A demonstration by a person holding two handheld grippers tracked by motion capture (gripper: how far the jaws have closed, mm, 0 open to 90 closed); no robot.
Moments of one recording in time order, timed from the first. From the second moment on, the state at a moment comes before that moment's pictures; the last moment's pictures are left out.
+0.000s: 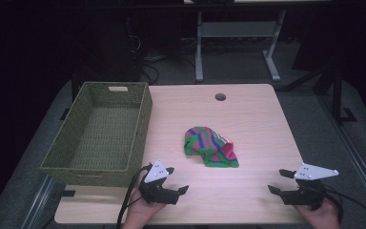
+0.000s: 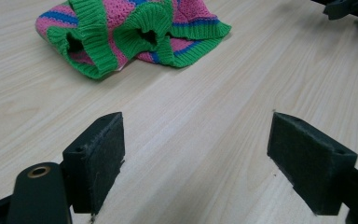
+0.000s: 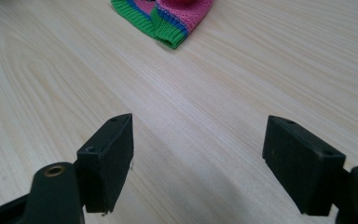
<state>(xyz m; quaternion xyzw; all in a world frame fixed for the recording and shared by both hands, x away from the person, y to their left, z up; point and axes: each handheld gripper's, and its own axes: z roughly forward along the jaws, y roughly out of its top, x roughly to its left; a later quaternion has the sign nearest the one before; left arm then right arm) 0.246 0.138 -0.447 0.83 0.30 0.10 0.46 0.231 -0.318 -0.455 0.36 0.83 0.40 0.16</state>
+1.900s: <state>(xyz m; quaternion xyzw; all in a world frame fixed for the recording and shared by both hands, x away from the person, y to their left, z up) 0.247 0.144 -0.446 0.82 0.30 0.10 0.47 0.315 -0.229 -0.401 0.27 0.88 0.38 0.07</state>
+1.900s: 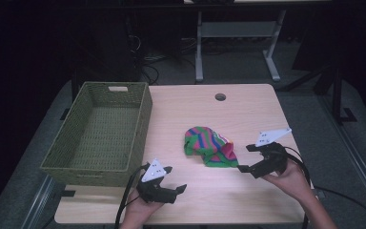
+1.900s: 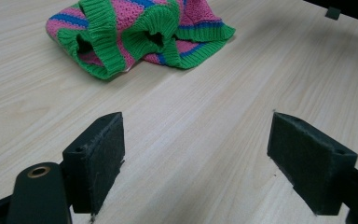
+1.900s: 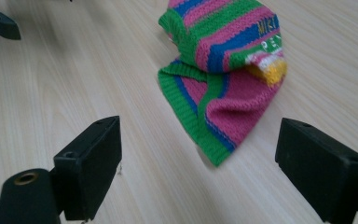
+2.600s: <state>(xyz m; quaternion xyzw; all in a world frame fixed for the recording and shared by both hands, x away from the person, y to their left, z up) 0.248 0.149 -0.444 0.82 0.30 0.11 0.47 0.367 -0.176 -0.374 0.25 0.90 0.35 0.03</state>
